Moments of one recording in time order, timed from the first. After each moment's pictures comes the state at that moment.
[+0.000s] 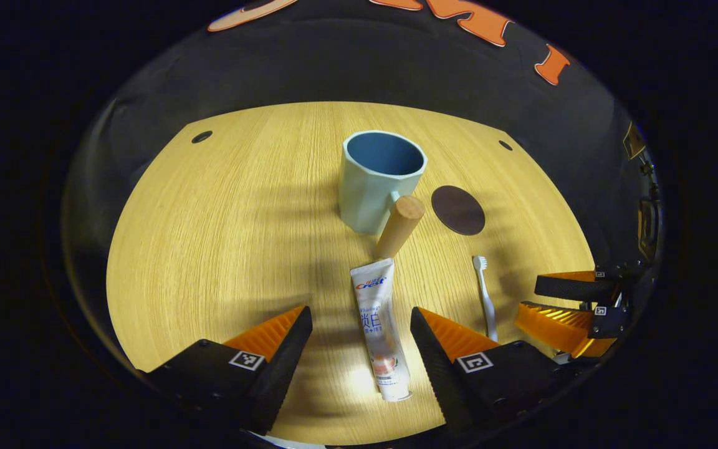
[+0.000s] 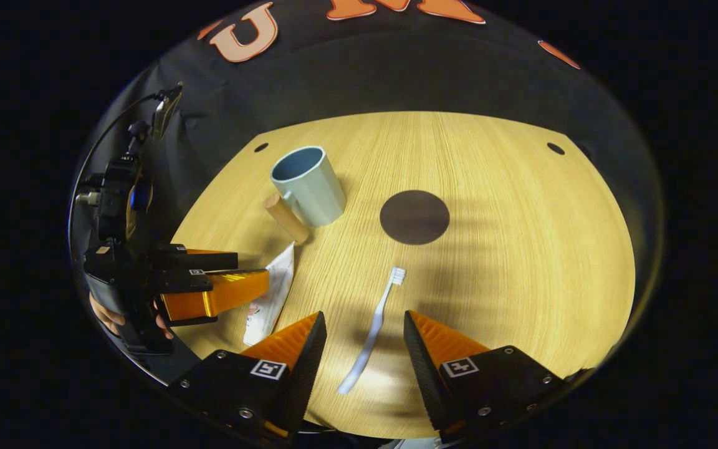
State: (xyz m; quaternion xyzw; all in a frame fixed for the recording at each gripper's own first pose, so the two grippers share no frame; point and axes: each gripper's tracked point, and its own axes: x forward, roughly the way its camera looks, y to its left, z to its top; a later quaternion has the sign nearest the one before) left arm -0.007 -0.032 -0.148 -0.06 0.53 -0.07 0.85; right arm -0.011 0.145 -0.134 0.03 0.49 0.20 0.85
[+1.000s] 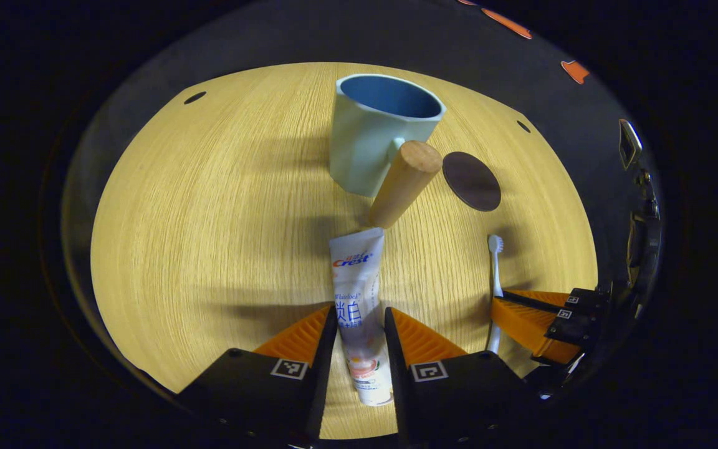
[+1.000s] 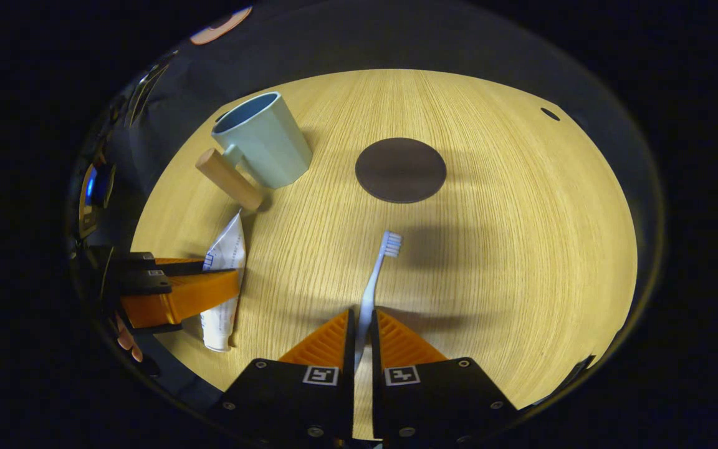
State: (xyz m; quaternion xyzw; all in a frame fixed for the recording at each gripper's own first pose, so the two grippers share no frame) left arm -0.017 -0.054 -0.181 -0.08 0.59 -0.06 0.80; right arm -0.005 0.141 -0.194 0.02 0.55 0.14 0.82
